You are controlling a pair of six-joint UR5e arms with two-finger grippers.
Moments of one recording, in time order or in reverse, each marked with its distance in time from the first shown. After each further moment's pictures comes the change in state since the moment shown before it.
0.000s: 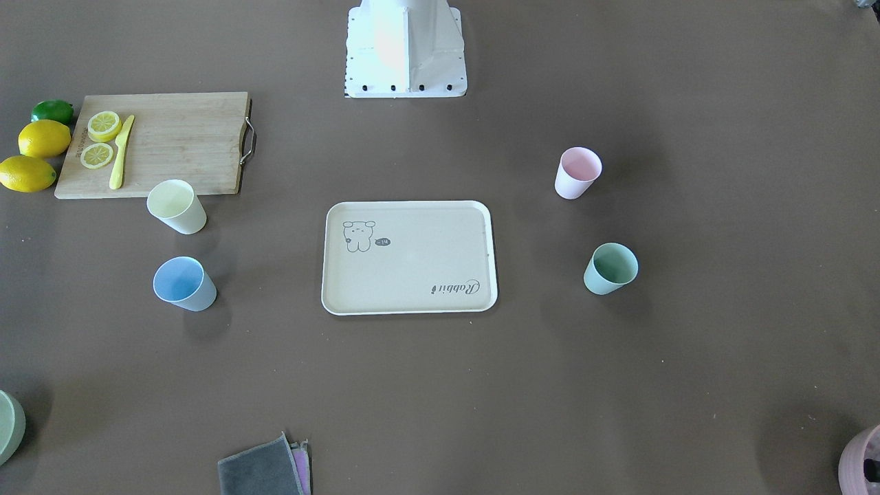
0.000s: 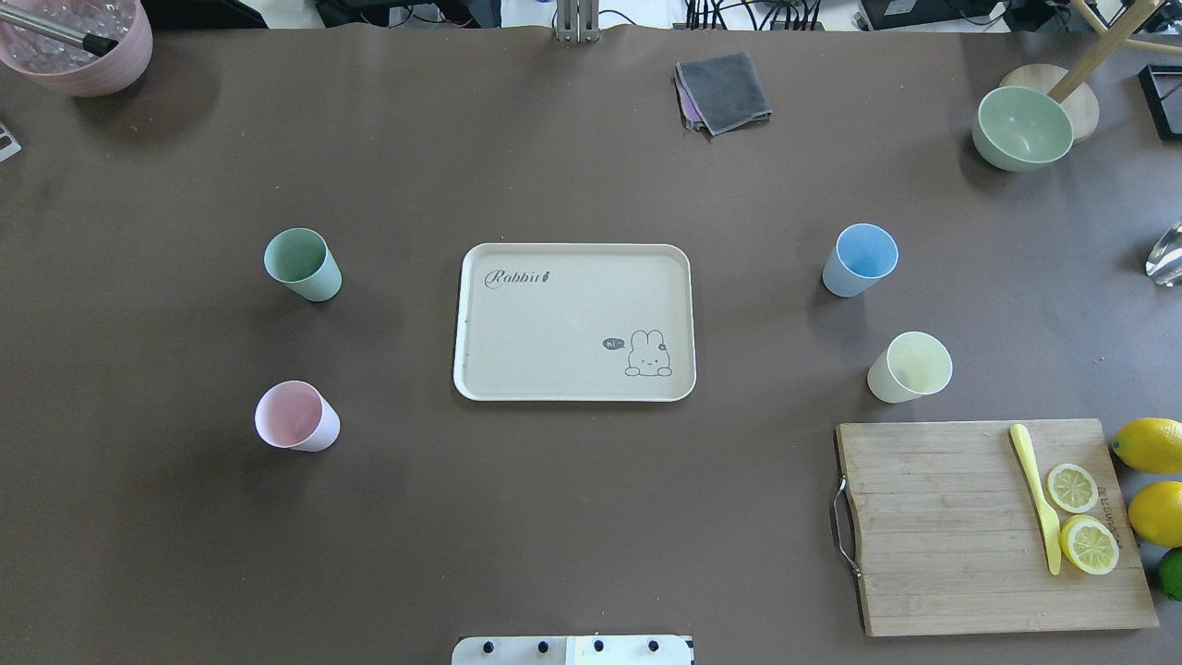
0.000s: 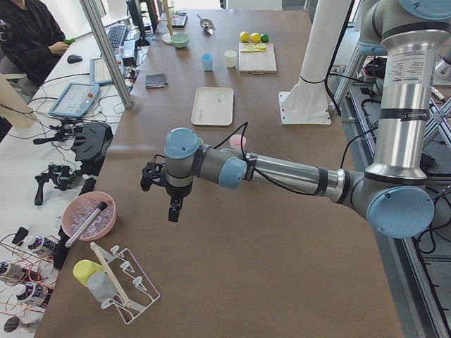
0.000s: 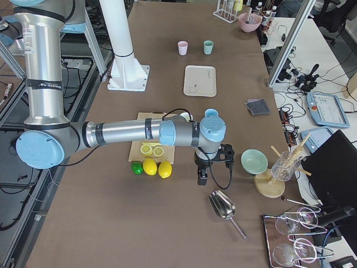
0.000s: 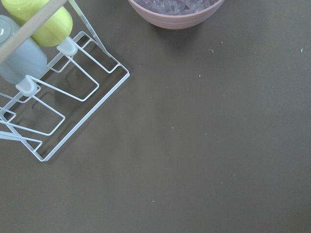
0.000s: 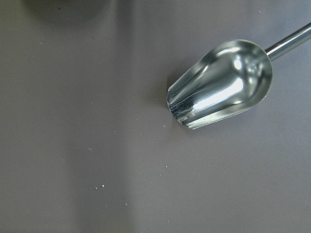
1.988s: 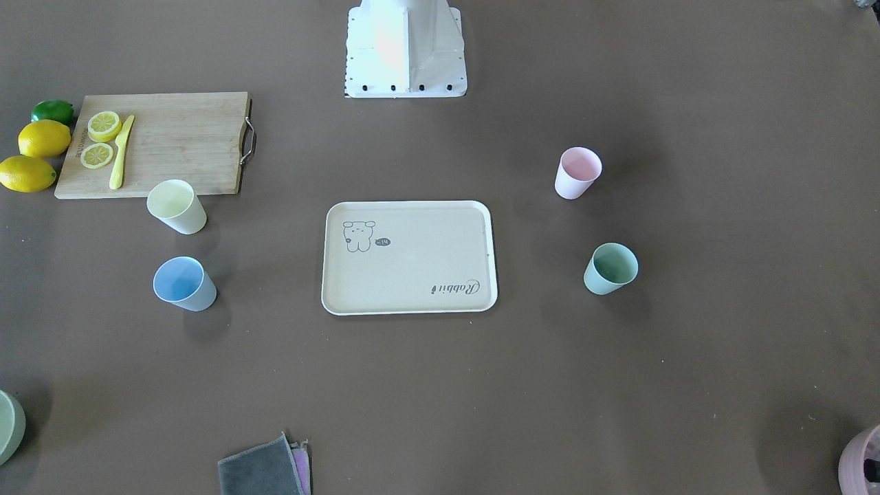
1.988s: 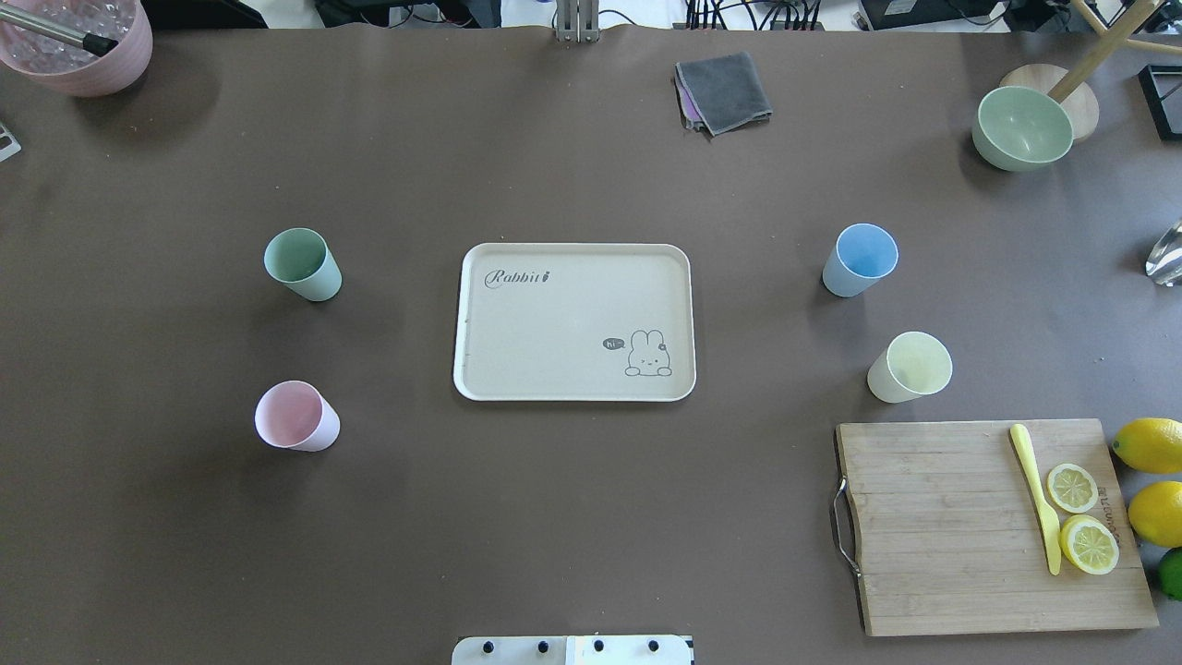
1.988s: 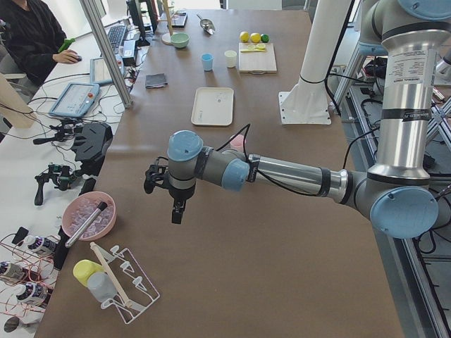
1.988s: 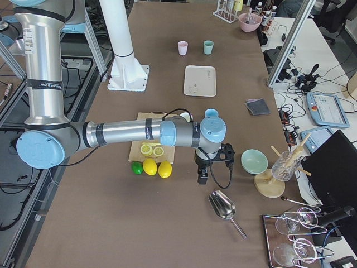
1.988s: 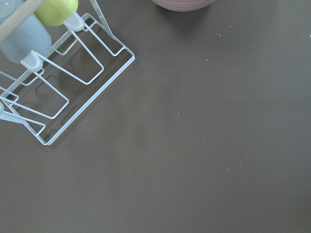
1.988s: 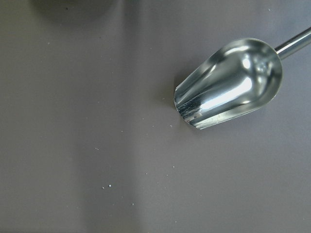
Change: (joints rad) left arm 0.008 0.006 0.002 -0.005 0.003 0.000; right arm -0.001 0.001 -0.012 0.004 0.027 -0.001
